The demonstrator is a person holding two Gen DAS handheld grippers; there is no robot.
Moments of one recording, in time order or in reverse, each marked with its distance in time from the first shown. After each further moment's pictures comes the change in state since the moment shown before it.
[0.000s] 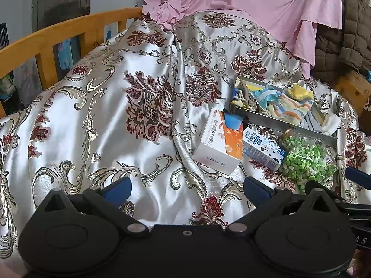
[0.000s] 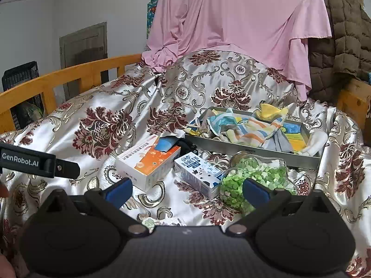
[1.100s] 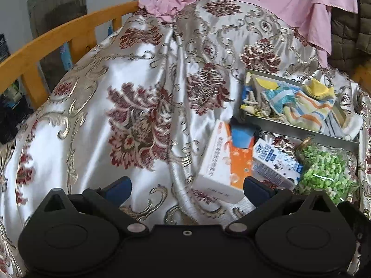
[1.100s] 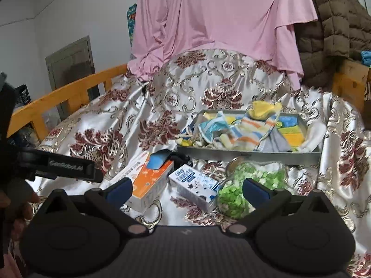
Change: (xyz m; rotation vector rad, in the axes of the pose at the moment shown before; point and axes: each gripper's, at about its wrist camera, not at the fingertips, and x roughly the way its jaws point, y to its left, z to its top) left arm 0.055 -0.036 0.063 0.058 0.080 0.095; right arm 0.011 -0.023 0.027 0.142 -0.004 -0.005
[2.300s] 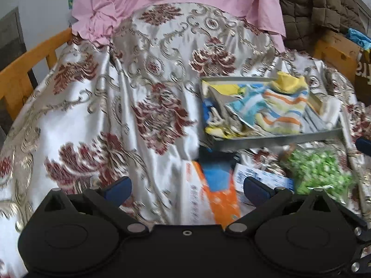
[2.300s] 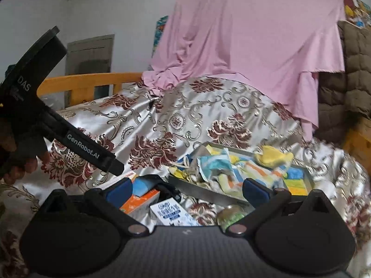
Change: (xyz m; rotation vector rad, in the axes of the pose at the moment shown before) left arm 0.065 -0.016 0.059 0.255 -0.058 -0.173; right arm 0.064 0.000 0.013 -0.262 -0.146 0.002
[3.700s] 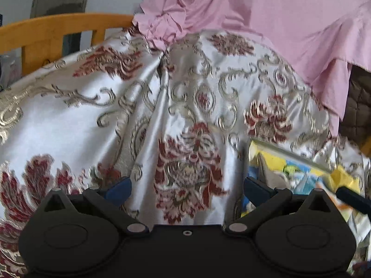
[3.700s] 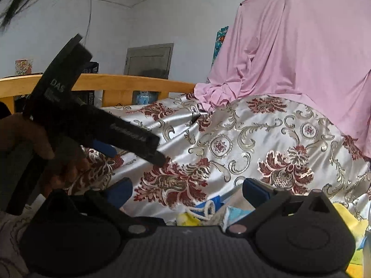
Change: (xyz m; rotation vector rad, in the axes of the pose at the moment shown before) left arm 0.098 0.044 0.042 -0.417 -0.164 0.074; right arm 0.147 -0.037 0.022 -0.143 -0.100 0.344
